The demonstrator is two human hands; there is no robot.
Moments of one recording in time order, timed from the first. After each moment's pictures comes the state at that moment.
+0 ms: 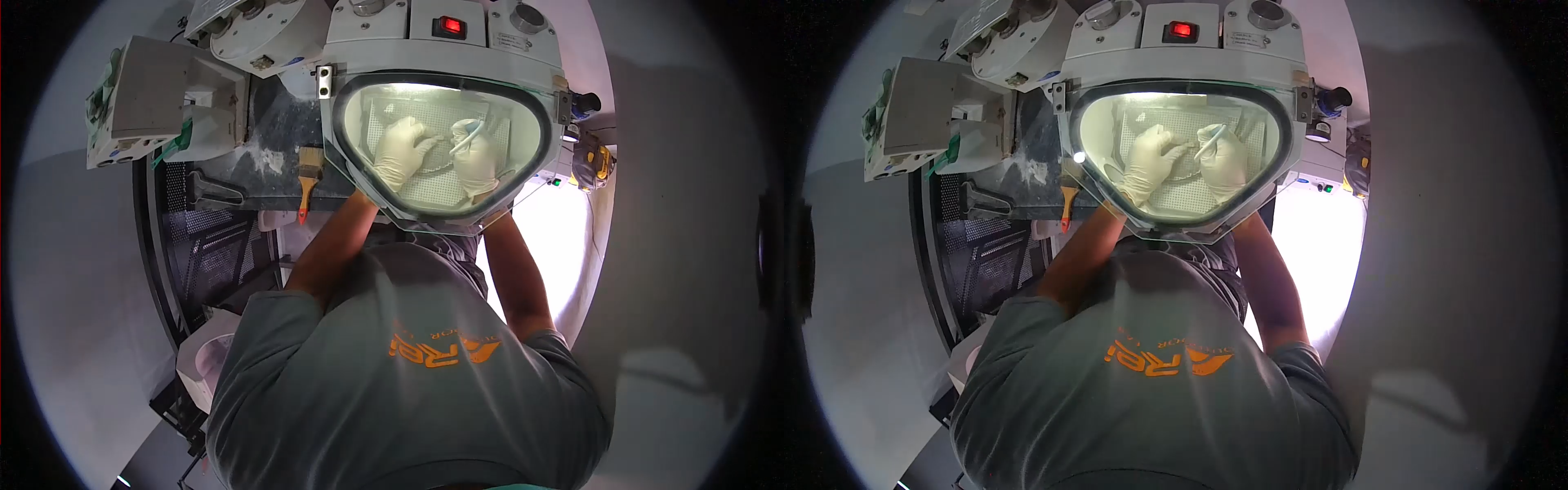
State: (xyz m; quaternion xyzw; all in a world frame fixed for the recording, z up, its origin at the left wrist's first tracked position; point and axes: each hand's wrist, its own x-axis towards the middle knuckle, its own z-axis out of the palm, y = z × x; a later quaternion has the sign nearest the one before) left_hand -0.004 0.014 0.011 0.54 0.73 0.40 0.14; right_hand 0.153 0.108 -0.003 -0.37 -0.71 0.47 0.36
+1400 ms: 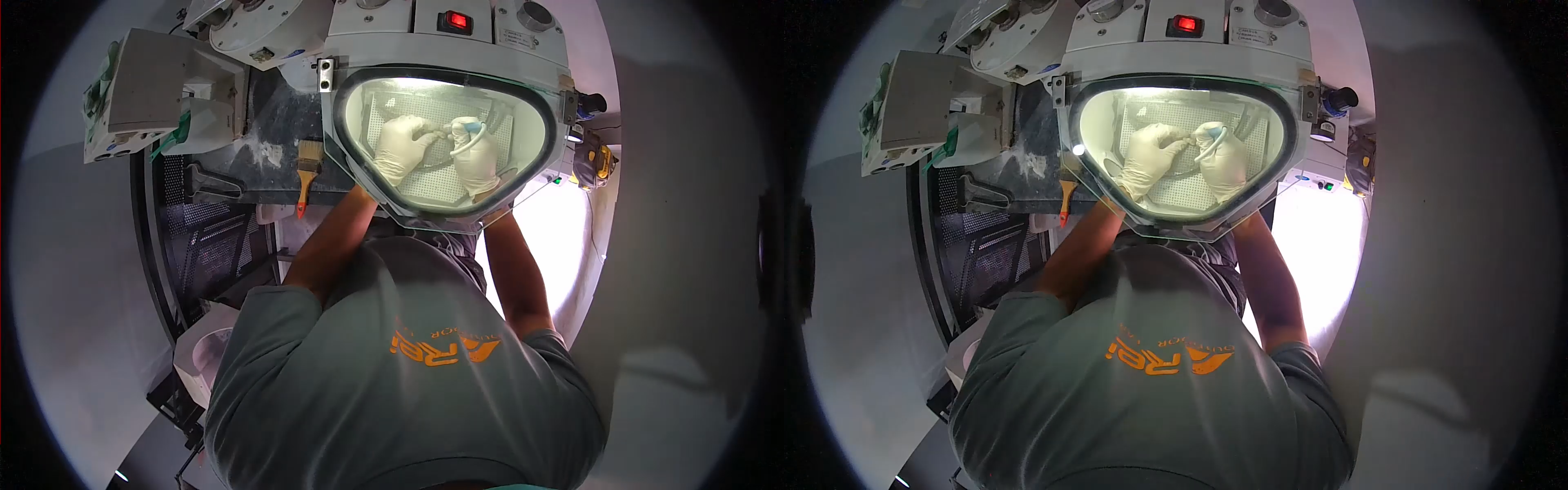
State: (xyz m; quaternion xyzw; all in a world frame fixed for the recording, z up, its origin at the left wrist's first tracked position) left_hand -0.001 0.012 0.022 0.47 0.72 0.45 0.24; right_hand 0.152 0.101 0.011 -0.36 -0.69 0.53 0.35
